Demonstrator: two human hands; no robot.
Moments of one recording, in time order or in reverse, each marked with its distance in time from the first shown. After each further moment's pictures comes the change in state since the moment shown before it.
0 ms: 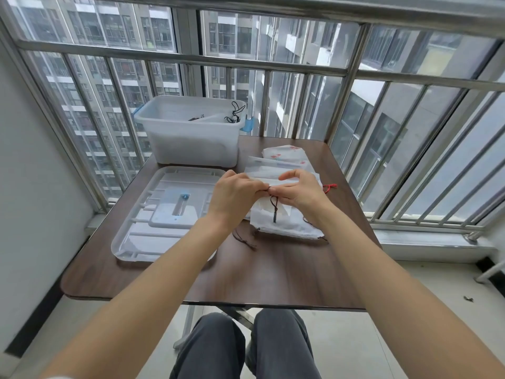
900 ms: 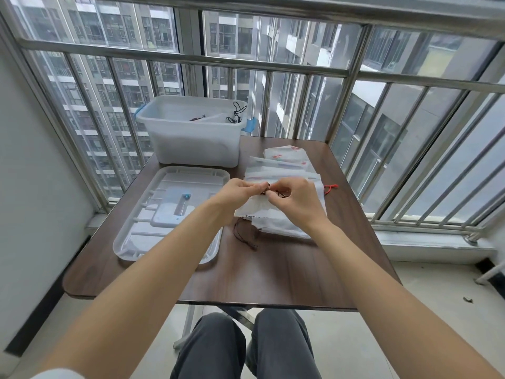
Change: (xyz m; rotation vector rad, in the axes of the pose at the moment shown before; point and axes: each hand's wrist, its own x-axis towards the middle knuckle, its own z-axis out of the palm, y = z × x) left_hand 0.010 -0.005 -0.006 -1.055 -0.549 -0.854; right_hand -0.008 0.013 0.016 -0.613 0.188 -0.470
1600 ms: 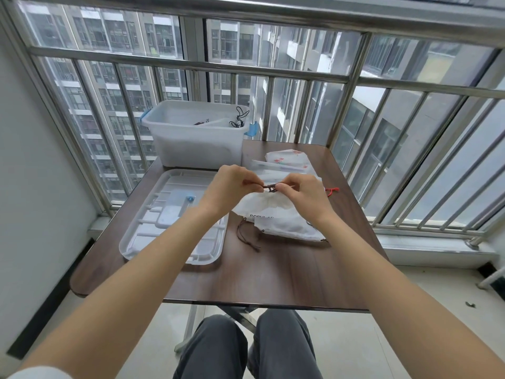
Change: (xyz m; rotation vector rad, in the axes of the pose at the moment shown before) left_hand -0.012 0.013 -0.019 0.695 0.294 0.520; right_hand 0.010 -0.002 -0.013 0.013 -0.039 0.077
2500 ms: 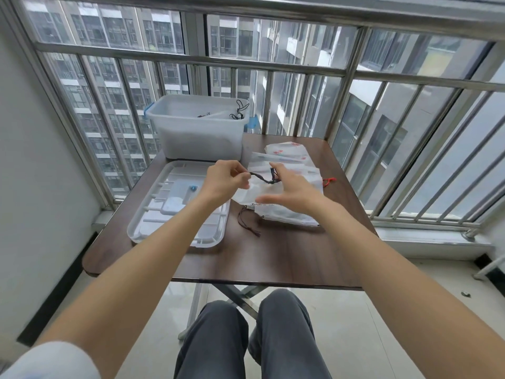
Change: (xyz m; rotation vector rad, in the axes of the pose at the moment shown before) left_hand -0.018 -0.007 0.002 -0.199 0.052 -0.277; right_hand -0.013 -0.008 0.004 -0.205 -0.367 0.069
